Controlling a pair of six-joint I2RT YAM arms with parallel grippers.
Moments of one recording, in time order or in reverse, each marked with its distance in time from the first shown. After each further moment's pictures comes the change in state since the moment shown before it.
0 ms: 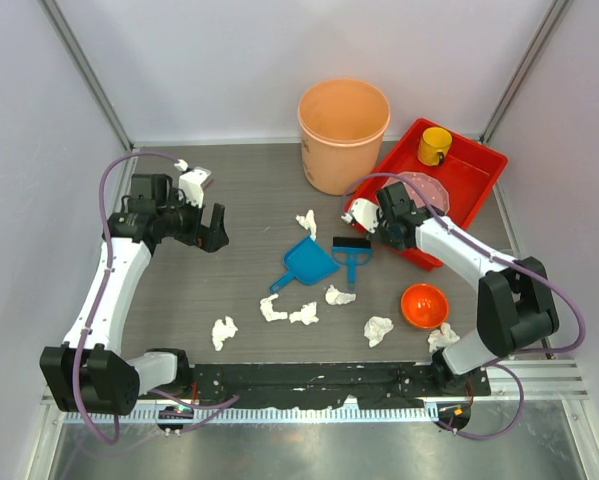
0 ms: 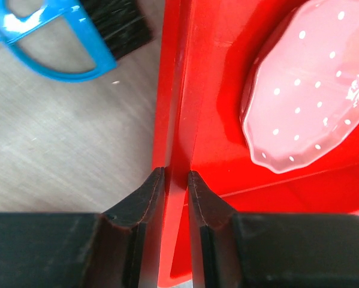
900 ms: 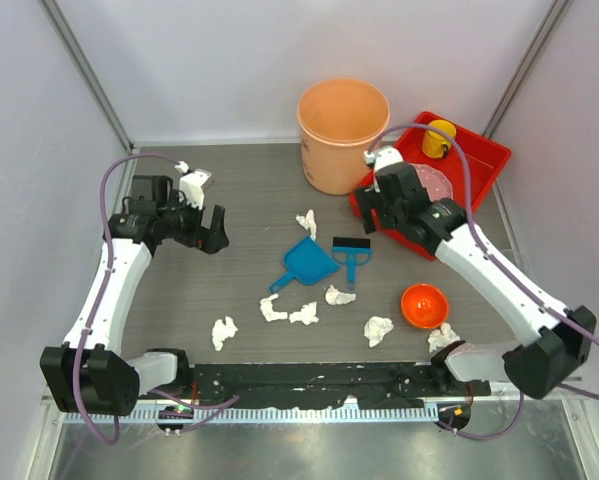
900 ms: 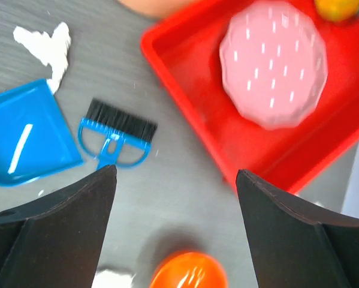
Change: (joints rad) left arm 0.000 -0.003 -0.011 -0.001 0.001 0.001; right arm 0.147 -0.148 0.254 -0.029 0.205 0.630
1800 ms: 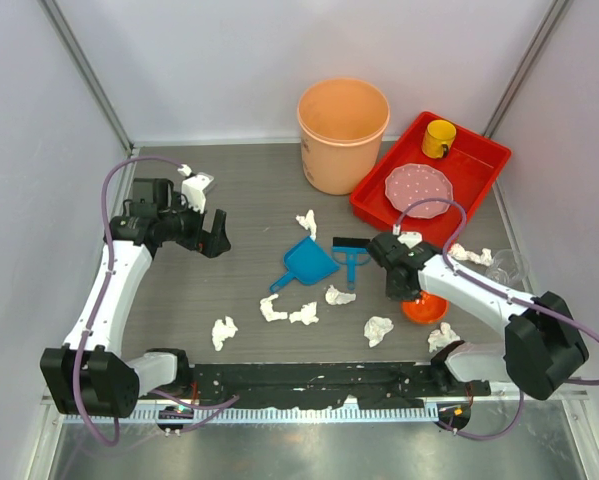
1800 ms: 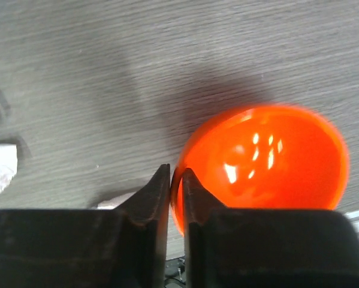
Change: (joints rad) left arm 0.000 -0.010 -0.024 -0.001 0.035 0.029; right arm 0.081 -0.060 -0.484 -0.261 0.047 0.849
